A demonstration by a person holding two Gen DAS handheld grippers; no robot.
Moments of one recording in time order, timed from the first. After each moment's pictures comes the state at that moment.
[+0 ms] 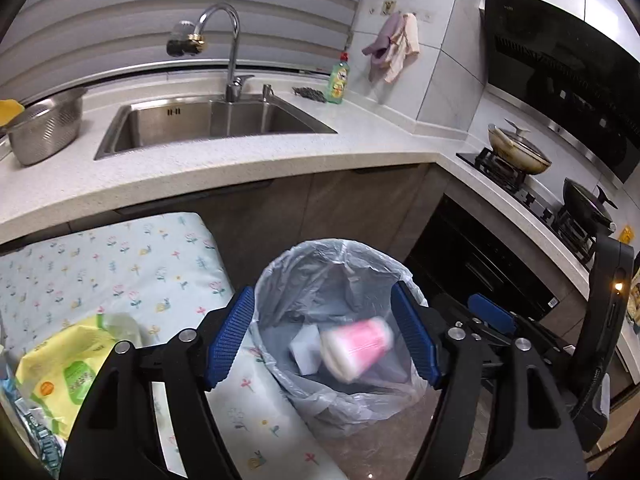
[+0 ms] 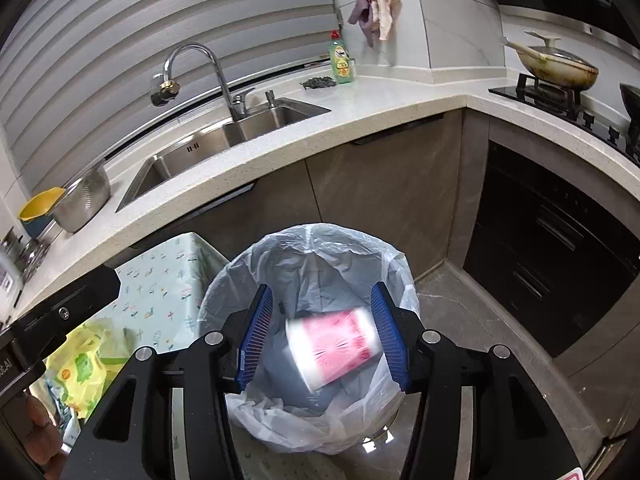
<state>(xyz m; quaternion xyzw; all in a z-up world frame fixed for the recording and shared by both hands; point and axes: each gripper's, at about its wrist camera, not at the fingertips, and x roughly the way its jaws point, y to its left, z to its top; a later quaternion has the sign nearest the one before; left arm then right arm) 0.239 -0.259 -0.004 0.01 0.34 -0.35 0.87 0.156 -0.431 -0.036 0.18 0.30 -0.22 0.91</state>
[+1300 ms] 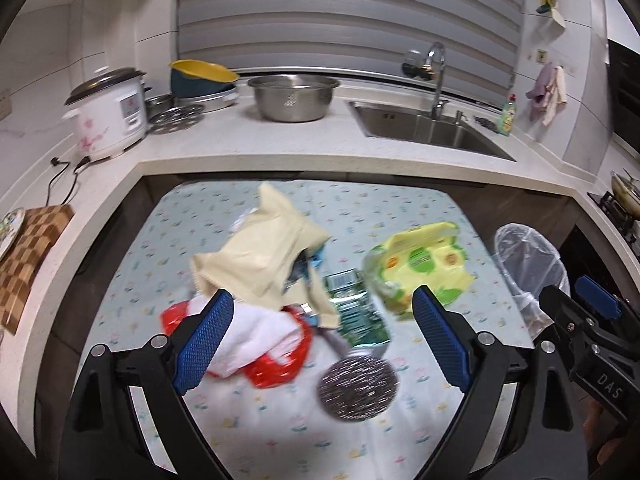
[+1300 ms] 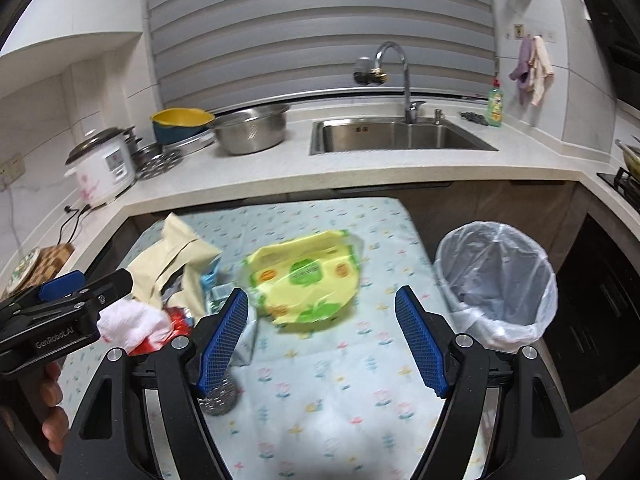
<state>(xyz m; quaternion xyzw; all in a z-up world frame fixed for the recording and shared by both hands) 0.157 0.059 0.019 0.00 0.35 -0.08 0.93 0.109 -0.139 0.018 0.07 0.31 -0.03 0.95</state>
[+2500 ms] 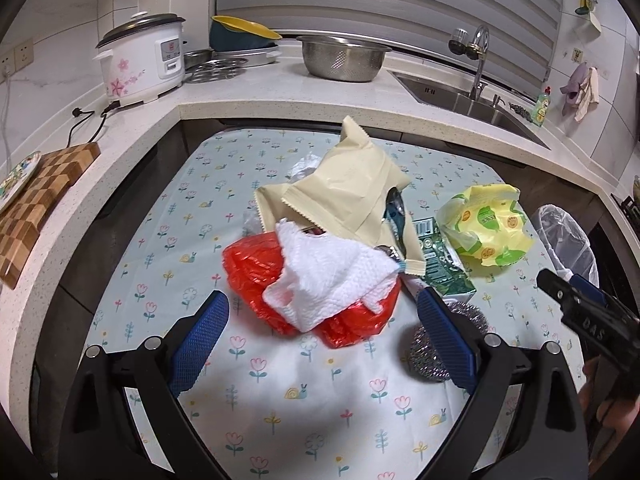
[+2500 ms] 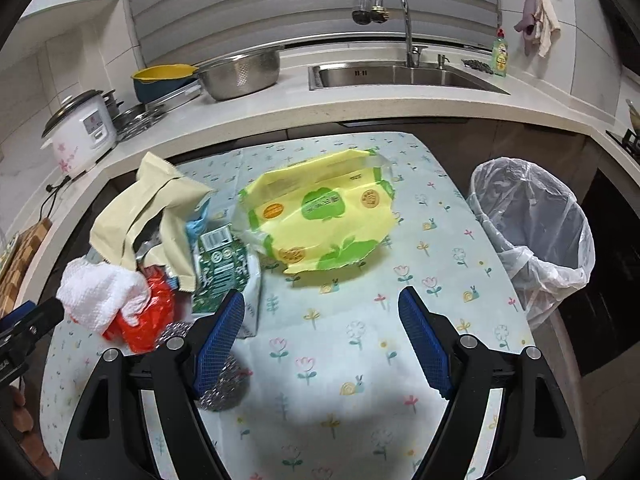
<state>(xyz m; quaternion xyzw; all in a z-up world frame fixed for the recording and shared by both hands) 0.158 0.122 -0.033 -0.02 0.39 -0.05 0.92 0.158 -0.134 -0.056 0.10 0.38 -0.07 0.92</state>
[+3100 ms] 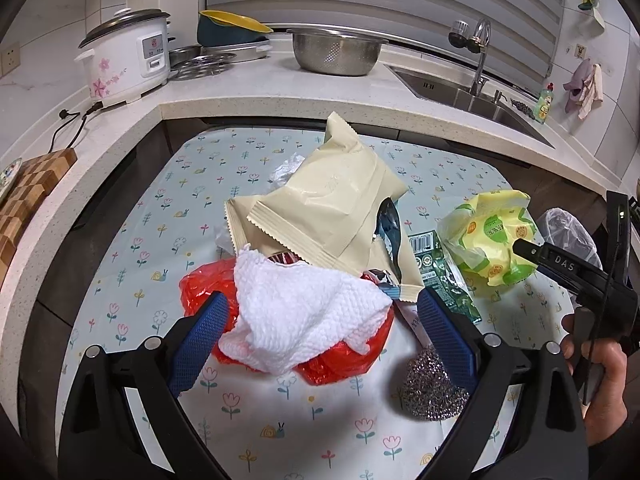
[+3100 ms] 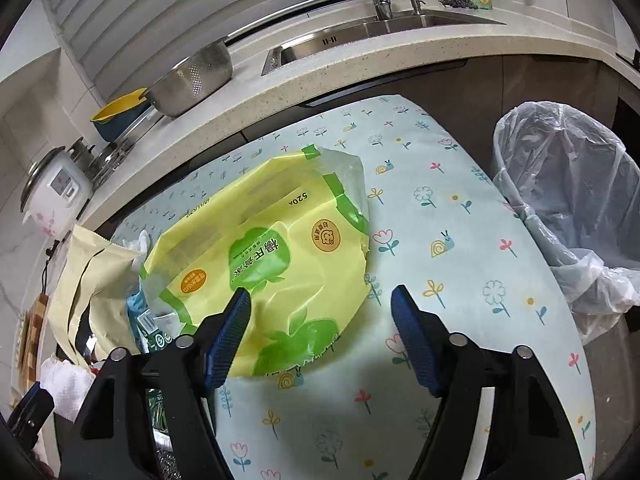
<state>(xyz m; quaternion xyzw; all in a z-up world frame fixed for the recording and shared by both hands) 0.197 0.106 -0.049 -0.02 0.40 -0.05 0.92 0.250 -0.192 -0.110 0.21 0.41 -0.04 0.89</state>
